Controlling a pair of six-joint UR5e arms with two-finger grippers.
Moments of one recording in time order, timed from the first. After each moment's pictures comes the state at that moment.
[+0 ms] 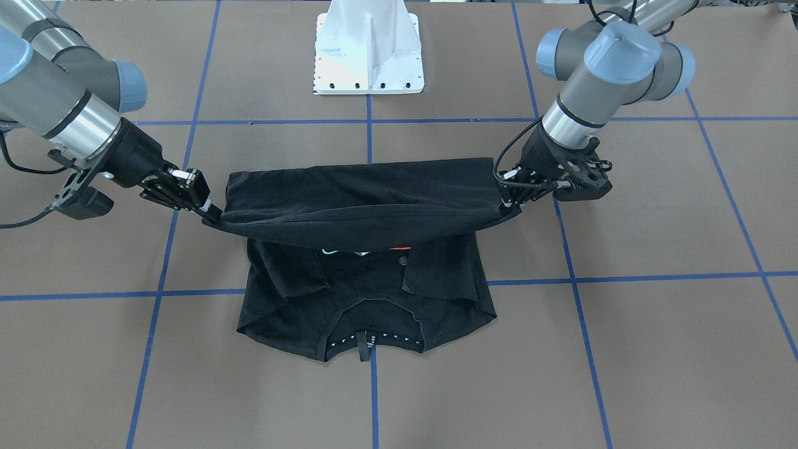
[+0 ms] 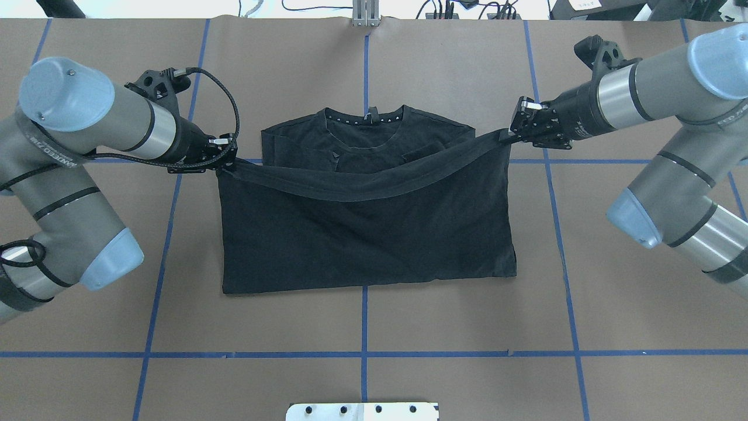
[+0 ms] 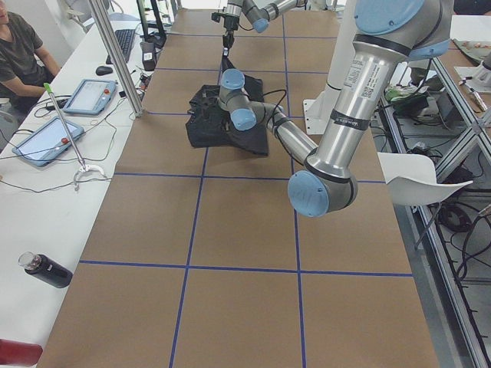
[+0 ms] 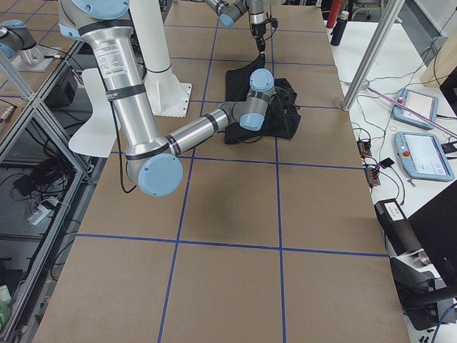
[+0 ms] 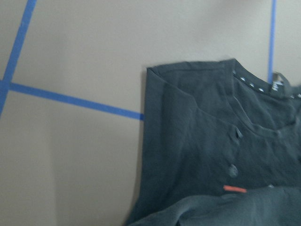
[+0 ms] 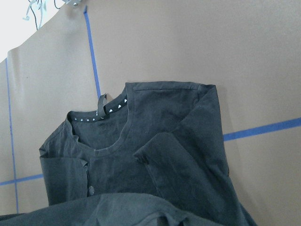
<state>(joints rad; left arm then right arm) -0.78 -1.97 -1.76 -1.98 -2.01 -1.36 0.92 -1.24 1.69 -0.78 2.23 1.52</state>
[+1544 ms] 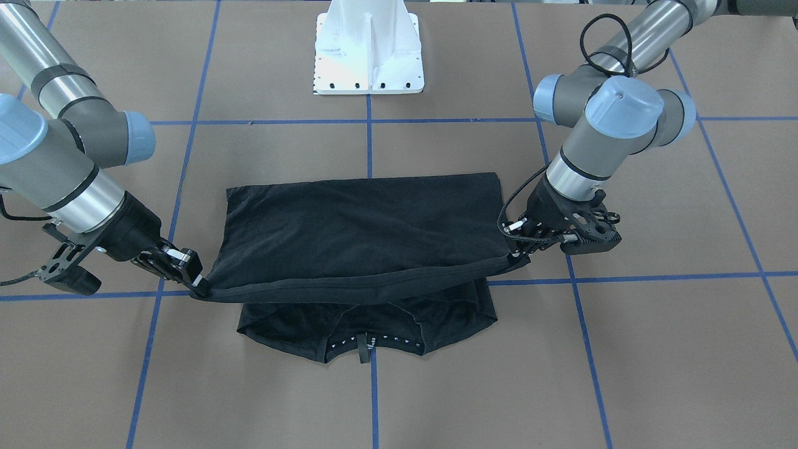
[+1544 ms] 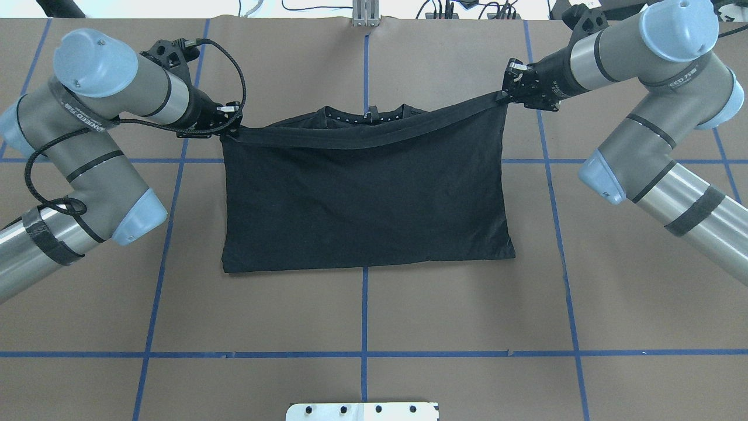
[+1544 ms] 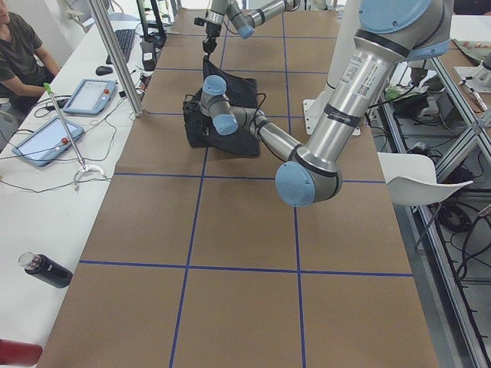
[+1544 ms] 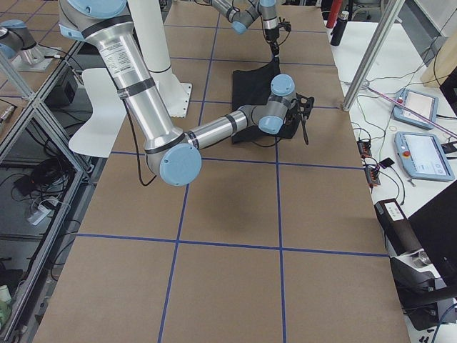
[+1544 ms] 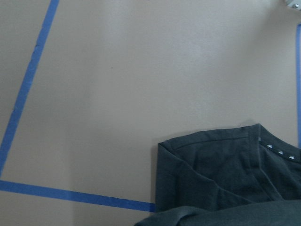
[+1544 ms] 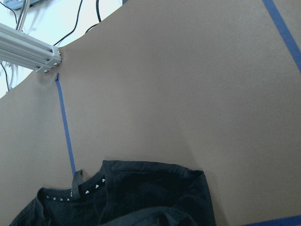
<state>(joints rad) -0.83 -2.07 -1.55 -2.07 -1.99 -1.31 0.96 -1.10 1.46 -0.78 2.14 1.52</state>
